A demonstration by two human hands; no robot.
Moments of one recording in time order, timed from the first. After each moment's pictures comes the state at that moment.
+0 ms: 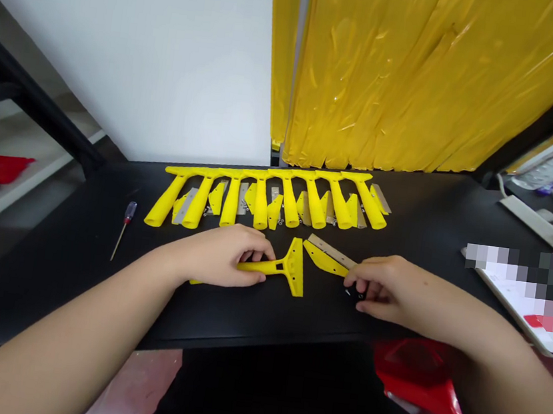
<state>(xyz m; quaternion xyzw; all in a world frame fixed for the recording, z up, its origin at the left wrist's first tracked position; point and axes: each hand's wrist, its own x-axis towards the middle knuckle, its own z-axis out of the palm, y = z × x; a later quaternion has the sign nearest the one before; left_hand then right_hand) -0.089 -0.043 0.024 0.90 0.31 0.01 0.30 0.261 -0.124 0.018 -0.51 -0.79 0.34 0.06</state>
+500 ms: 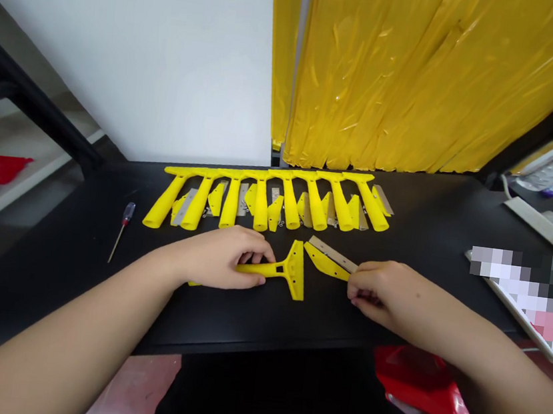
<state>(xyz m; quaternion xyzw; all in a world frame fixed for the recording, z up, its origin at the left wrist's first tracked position) -0.090 -0.041 0.023 0.90 0.31 0.02 0.32 0.246 -0.124 0.016 -0.48 -0.84 0.23 0.03</state>
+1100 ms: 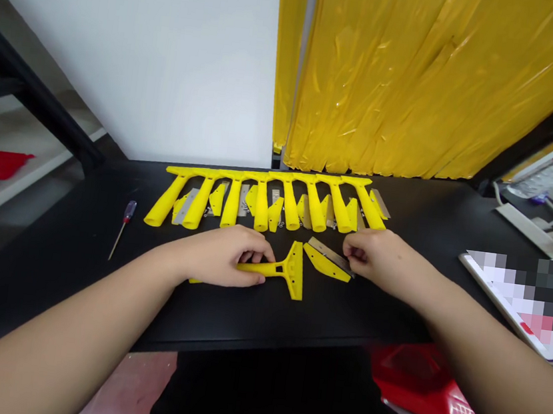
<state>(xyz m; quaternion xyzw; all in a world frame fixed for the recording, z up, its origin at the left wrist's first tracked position) -0.092 -0.039 0.019 0.90 0.30 0.02 0.32 0.247 -0.076 0.016 -0.53 -0.84 0.11 0.07</state>
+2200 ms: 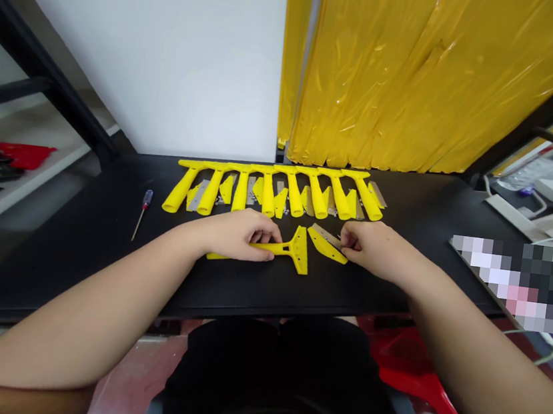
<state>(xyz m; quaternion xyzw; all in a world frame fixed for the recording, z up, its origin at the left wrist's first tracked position) -0.090 -0.036 0.017 0.91 0.29 0.02 0.30 0.225 -0.090 0.017 -0.63 -0.77 0.14 0.03</state>
